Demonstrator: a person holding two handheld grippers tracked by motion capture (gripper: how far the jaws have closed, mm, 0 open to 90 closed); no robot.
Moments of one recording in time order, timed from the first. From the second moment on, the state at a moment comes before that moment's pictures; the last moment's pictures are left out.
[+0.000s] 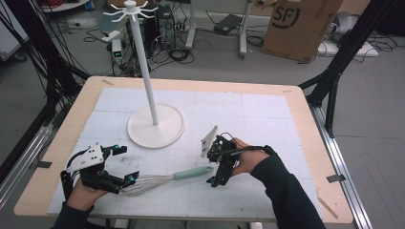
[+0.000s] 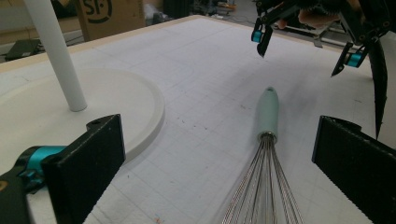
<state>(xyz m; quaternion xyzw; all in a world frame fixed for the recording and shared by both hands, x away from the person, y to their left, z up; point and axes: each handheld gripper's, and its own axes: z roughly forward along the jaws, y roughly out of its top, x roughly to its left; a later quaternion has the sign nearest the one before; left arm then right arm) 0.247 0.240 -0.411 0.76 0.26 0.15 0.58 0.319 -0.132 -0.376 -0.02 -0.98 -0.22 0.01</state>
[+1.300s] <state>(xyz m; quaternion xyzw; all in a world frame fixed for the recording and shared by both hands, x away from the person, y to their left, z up) 0.246 0.240 -0.410 0.76 0.24 0.14 0.58 0.253 -0.258 -0.373 -0.15 -0.89 -0.43 -0.07</state>
